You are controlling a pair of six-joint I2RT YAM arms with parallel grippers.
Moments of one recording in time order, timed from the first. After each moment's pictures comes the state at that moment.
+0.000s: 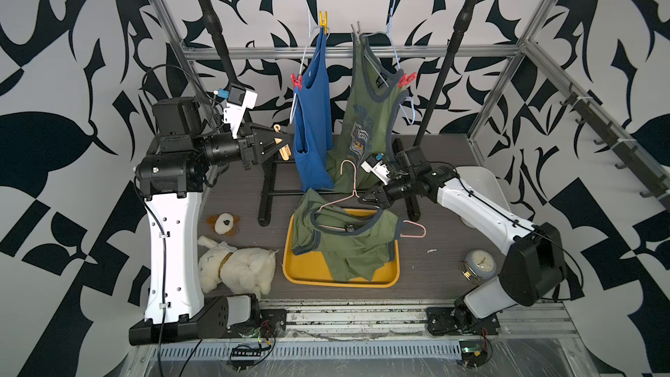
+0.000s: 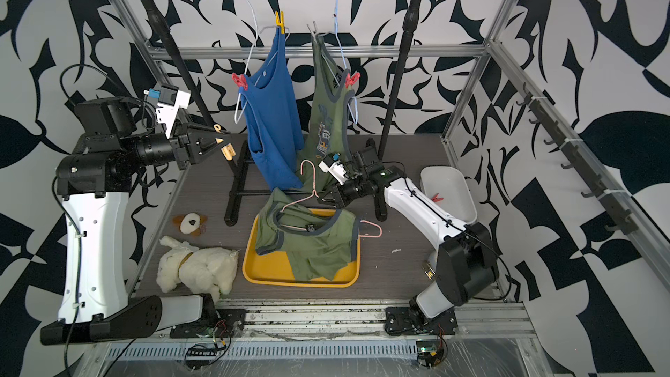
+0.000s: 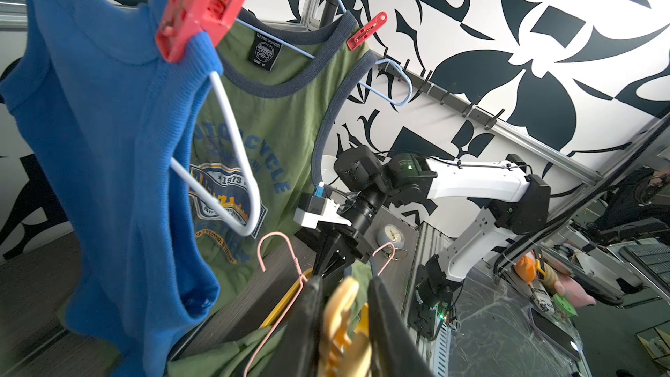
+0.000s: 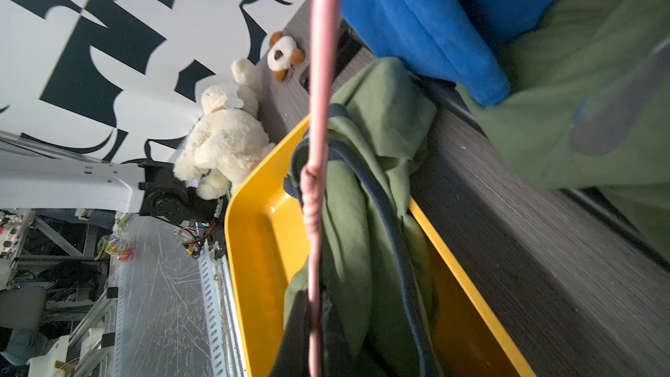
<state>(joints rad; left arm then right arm) 0.05 1.31 1.89 -1.02 1.24 0.07 0.48 1.56 1.26 -0.61 -0.80 0.01</state>
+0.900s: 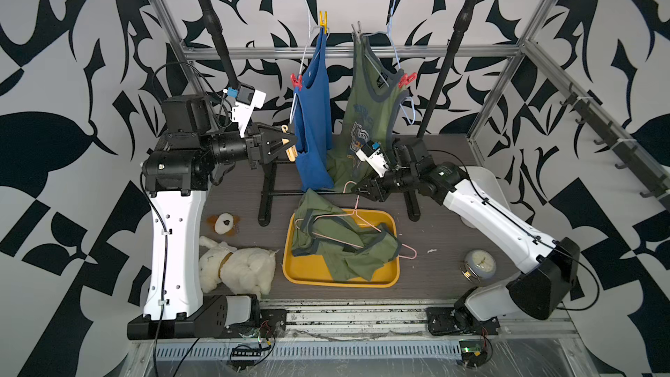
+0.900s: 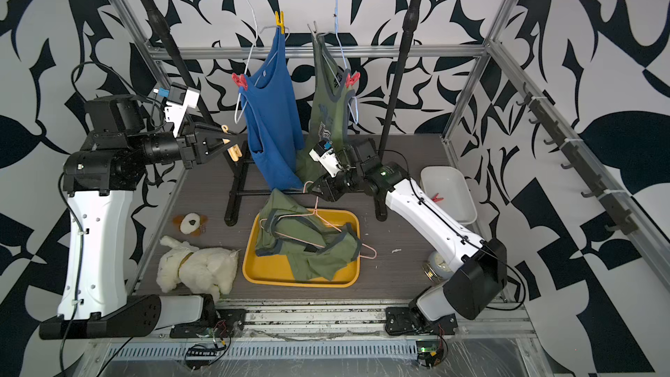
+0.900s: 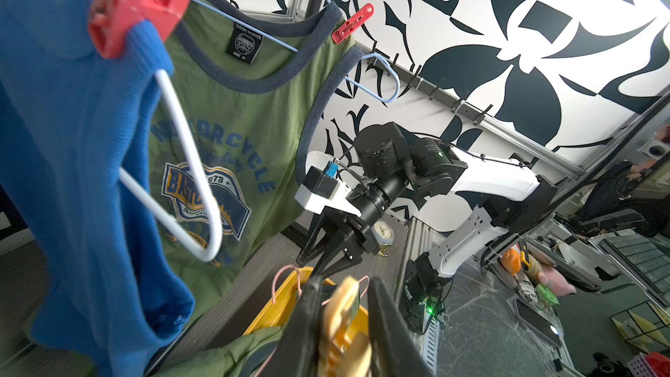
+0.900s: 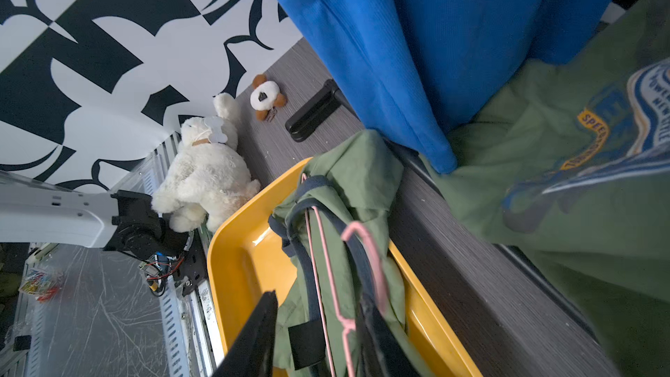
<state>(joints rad) -0.02 1.33 1.91 -1.01 1.22 0.05 0.60 1.46 1.42 -0.66 -0.56 0.04</state>
